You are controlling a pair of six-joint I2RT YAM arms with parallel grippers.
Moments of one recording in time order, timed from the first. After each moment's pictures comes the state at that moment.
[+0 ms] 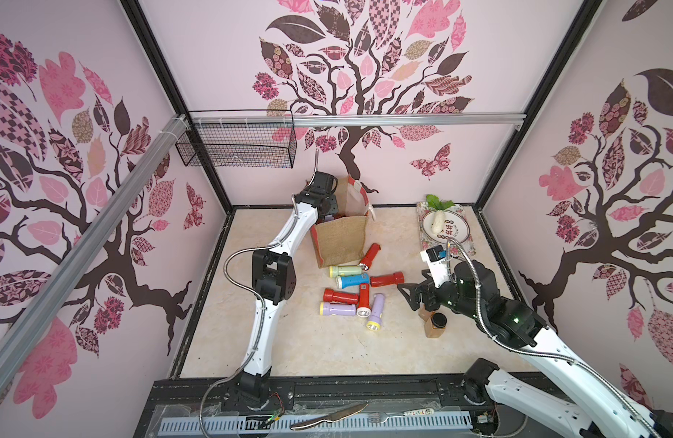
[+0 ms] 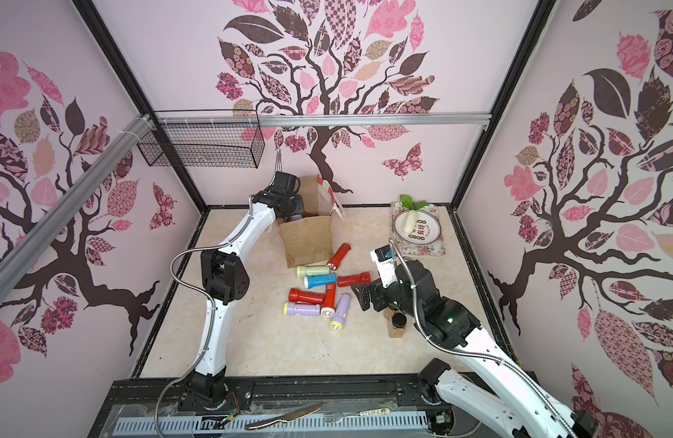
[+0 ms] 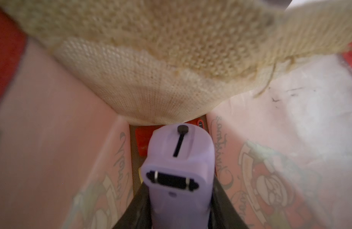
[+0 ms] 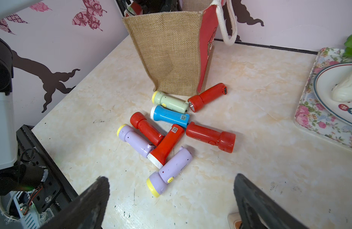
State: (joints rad) left arm -0.33 2.39 2.38 -0.80 -0.16 -0.42; right arm 0.64 0.78 0.87 -0.57 -0.05 0.23
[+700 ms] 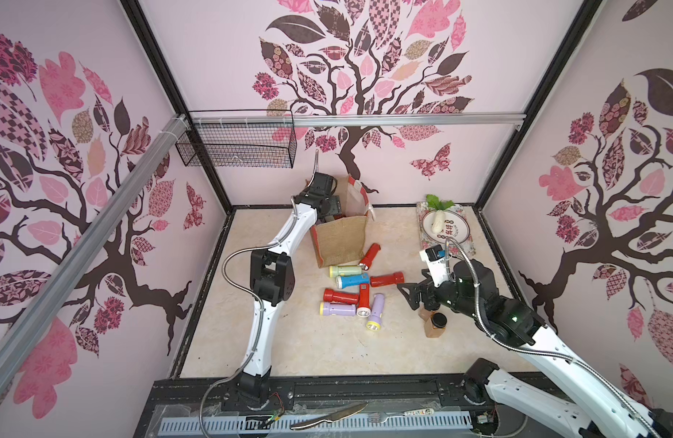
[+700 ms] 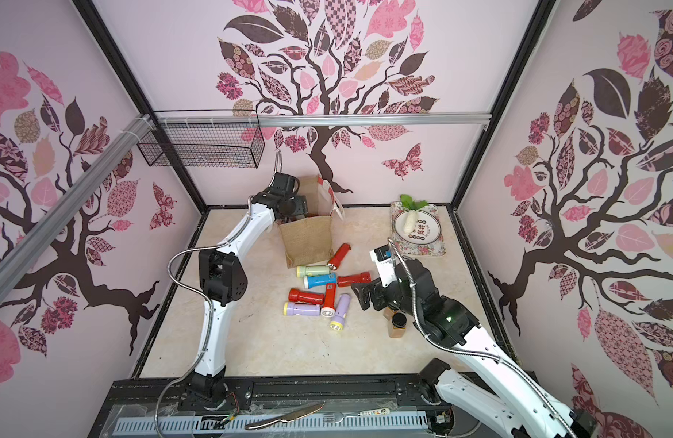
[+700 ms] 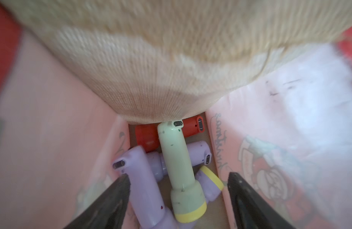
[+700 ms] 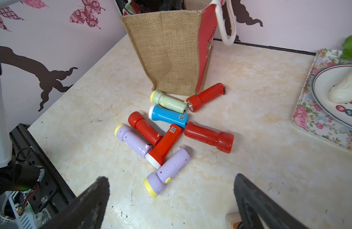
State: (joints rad) left arm -0.33 2.33 2.31 -0.75 -0.15 -0.39; right arm 0.64 0.79 0.87 -0.57 -0.05 0.21
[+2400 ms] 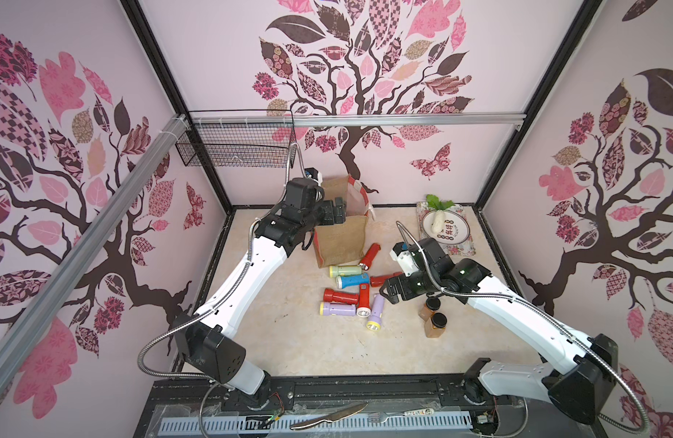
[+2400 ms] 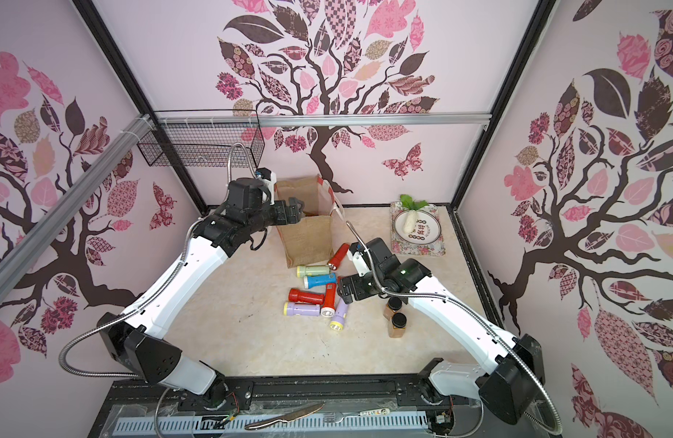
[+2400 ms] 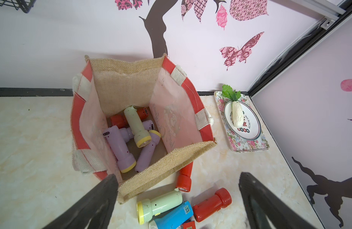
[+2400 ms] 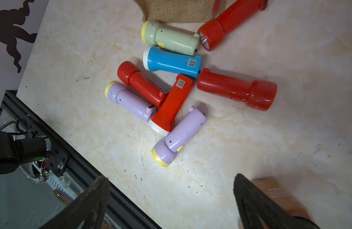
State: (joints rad) left arm -0.46 1.52 1.63 -0.57 -0.04 -0.36; right arm 0.63 1.26 1.11 -0.82 -0.18 0.30
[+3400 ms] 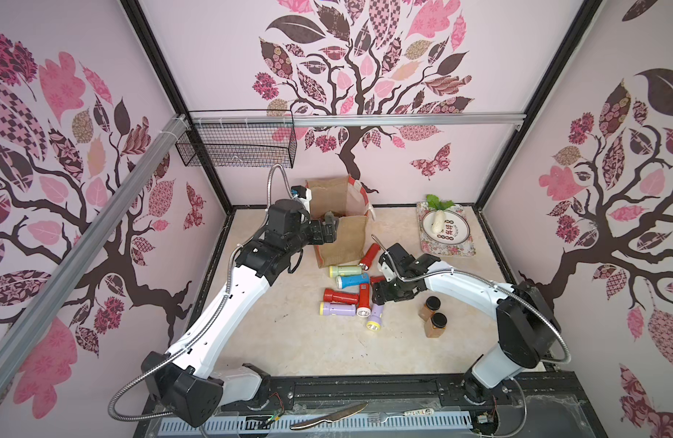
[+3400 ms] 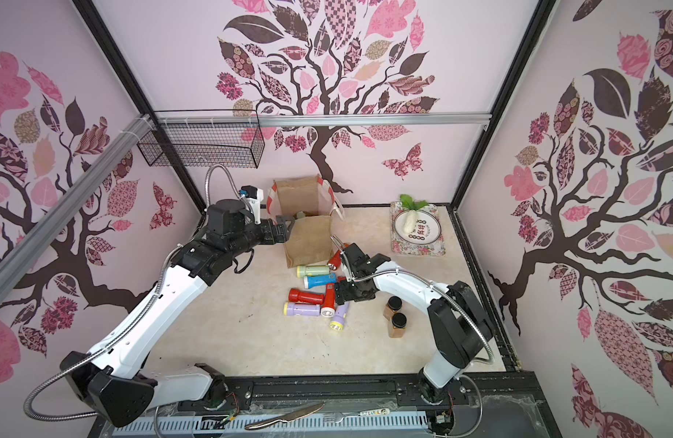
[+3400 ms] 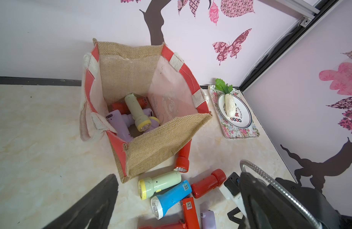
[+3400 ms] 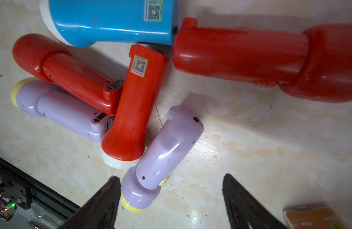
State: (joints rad) left arm -0.46 1.28 1.36 -0.50 0.00 -0.37; right arm 0.63 1.63 1.11 -0.73 -0.18 0.42
